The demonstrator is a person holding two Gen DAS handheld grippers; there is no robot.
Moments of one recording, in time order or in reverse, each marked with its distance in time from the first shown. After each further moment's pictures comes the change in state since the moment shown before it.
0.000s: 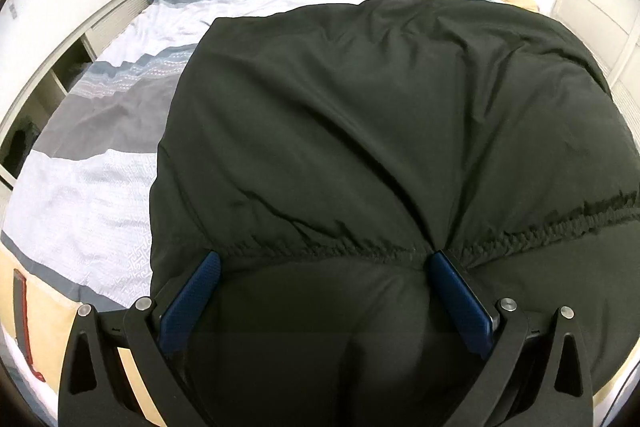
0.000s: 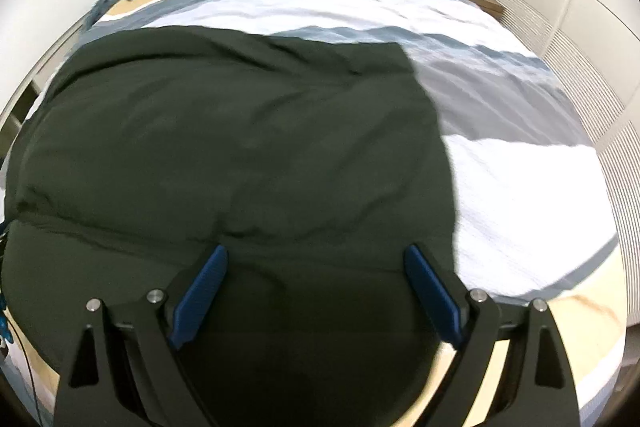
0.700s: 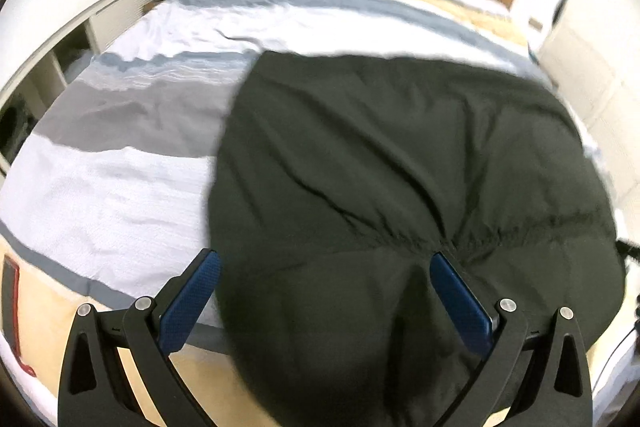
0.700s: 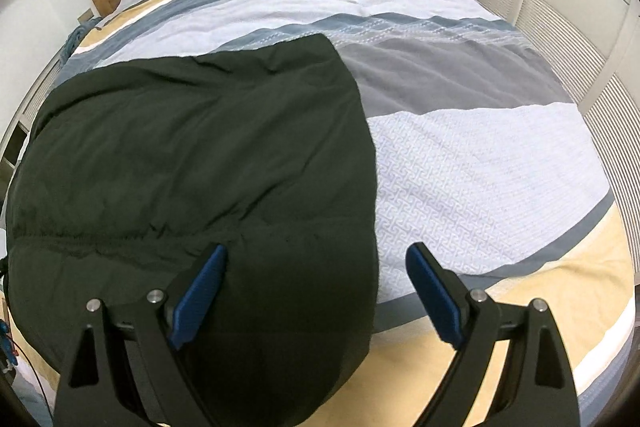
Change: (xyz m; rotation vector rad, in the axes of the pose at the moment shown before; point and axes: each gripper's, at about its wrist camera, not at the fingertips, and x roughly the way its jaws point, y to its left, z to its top) left arm -0.047 0.057 -0.001 -0.106 -0.071 -0.112; right arm -0.013 -0.046 -0.004 0.118 0.012 0.006
